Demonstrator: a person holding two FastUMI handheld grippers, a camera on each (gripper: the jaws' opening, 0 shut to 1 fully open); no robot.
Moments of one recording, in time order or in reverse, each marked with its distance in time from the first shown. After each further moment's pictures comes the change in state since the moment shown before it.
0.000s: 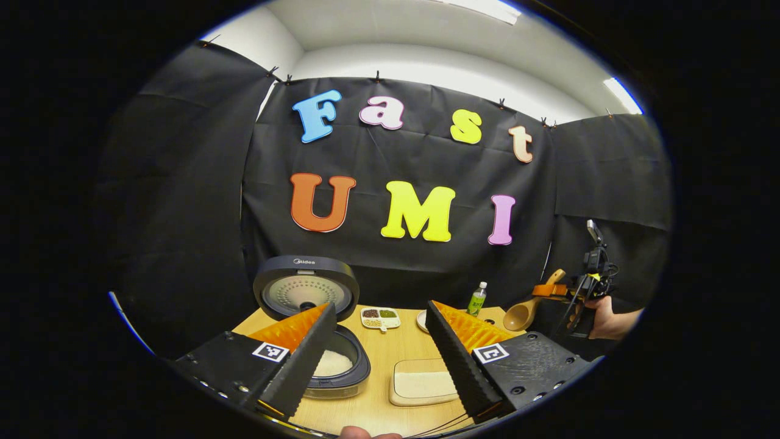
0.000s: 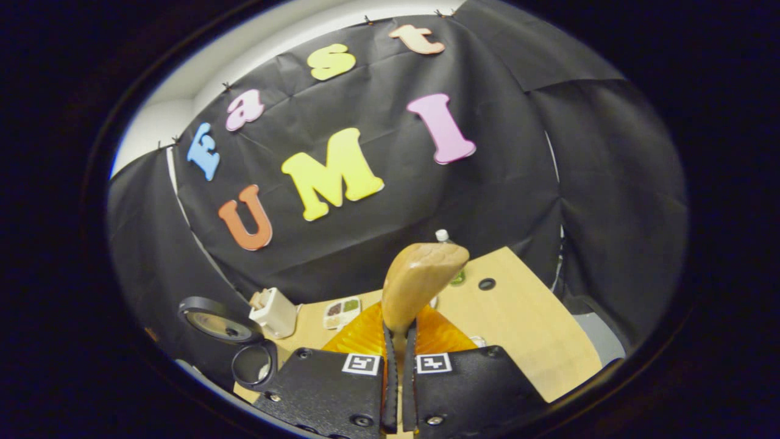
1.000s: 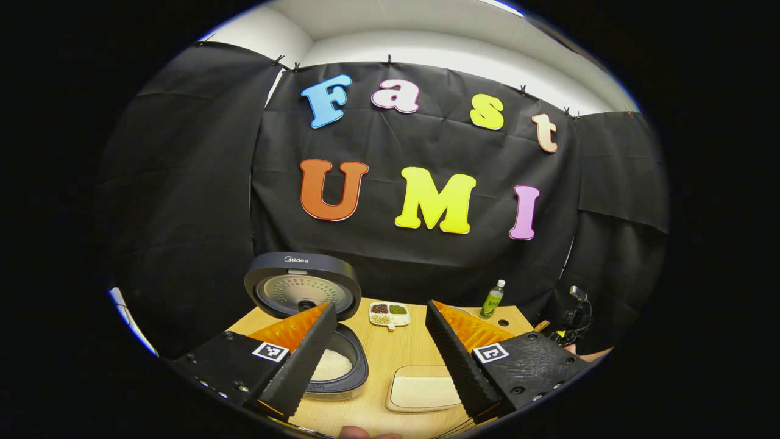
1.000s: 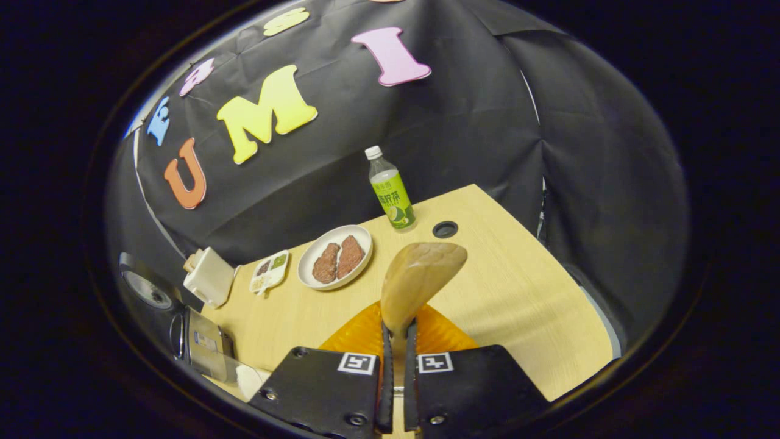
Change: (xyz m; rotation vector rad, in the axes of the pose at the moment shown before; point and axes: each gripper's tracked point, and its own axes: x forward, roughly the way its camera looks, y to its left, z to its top) left arm 0.054 0.000 0.003 -0.014 0.074 0.092; right arm 0.128 -0.115 -0.116 -0.003 0.187 -0.087
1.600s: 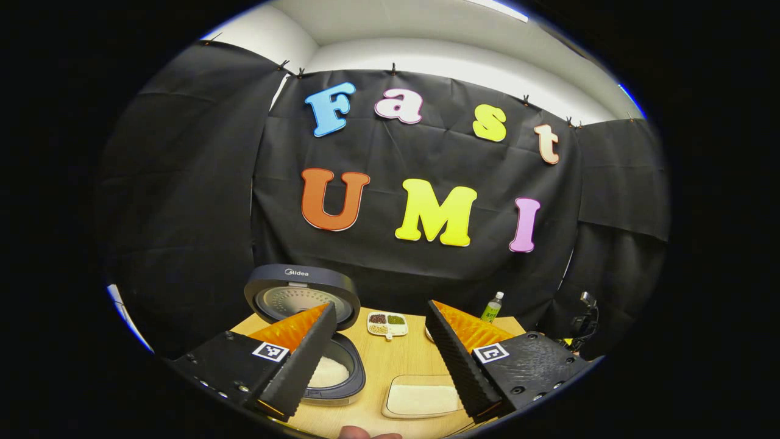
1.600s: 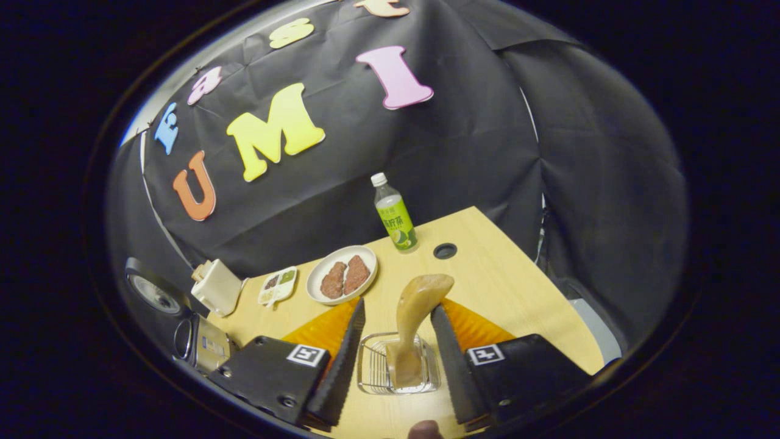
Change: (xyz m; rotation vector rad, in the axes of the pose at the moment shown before) left arm 0.001 0.004 0.023 -0.019 -0.062 -0.003; right arm -0.044 0.001 0.040 -0.008 -0.131 0.006
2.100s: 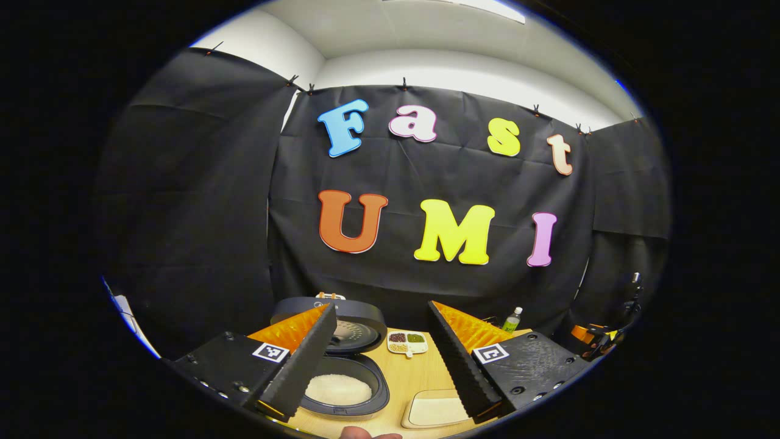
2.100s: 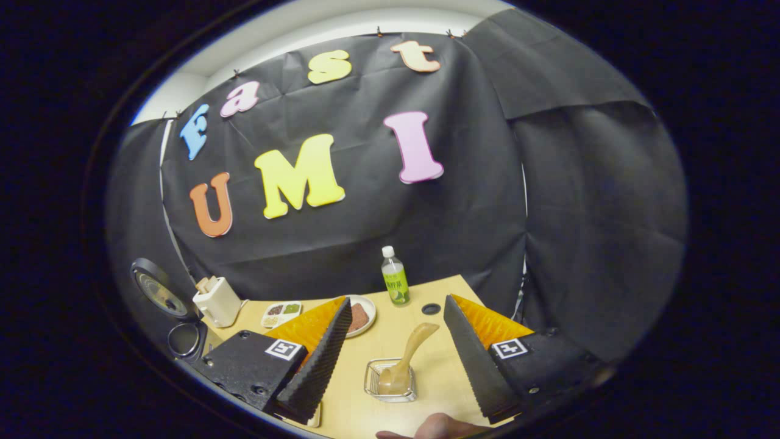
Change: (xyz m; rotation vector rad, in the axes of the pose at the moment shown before) left arm 0.009 0.040 0.045 0.001 -0.068 0.078; right arm -0.113 0.042 0.088 -0.180 -0.269 -0.005
